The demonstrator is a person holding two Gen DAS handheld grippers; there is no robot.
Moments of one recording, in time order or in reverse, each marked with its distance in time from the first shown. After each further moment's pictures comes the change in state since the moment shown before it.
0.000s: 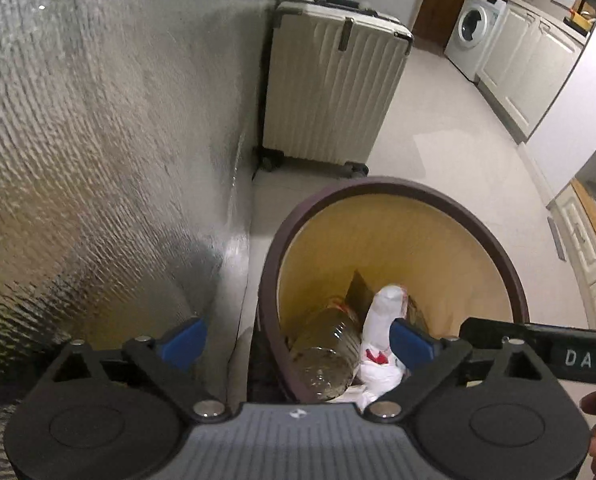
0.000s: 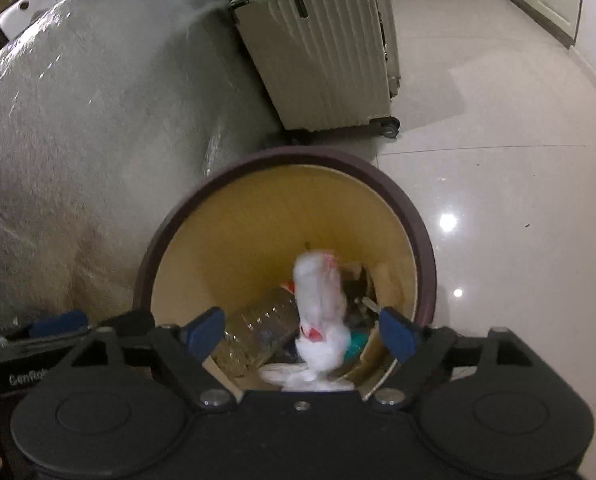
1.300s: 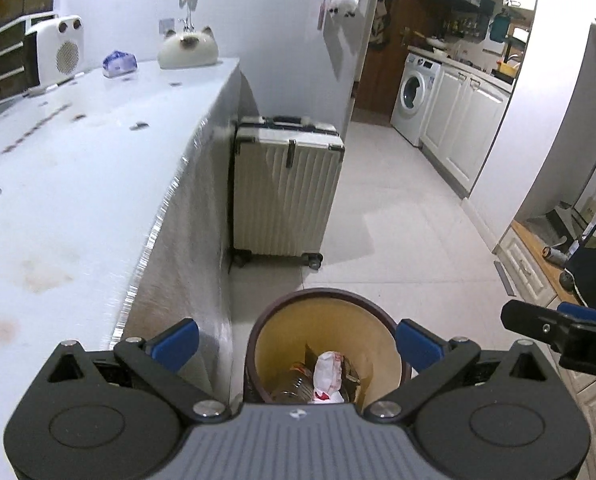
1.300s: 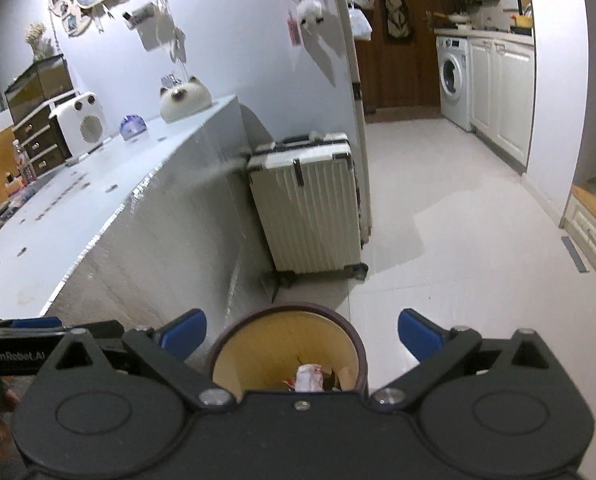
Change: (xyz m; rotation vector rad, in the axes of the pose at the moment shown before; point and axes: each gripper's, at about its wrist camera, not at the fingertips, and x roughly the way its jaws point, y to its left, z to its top) left arm -0.220 -0.017 0.012 0.103 -0.260 -0.081; right arm -0.239 0.045 -0.025 -0.058 -0.433 -0.084
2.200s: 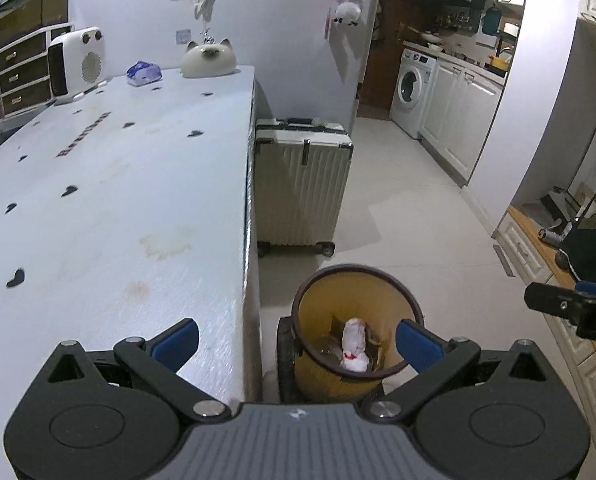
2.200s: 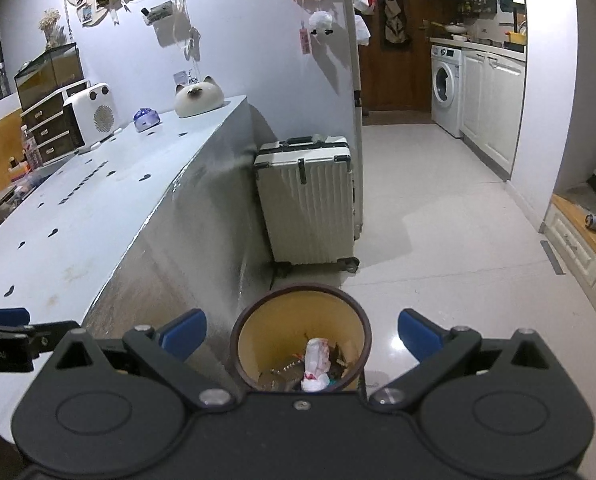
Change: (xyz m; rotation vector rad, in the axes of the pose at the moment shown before) left arm -0.092 0.053 -0.022 0.042 0.029 0.013; right arm -0.076 0.060 -0.014 -0.034 0.023 -0.057
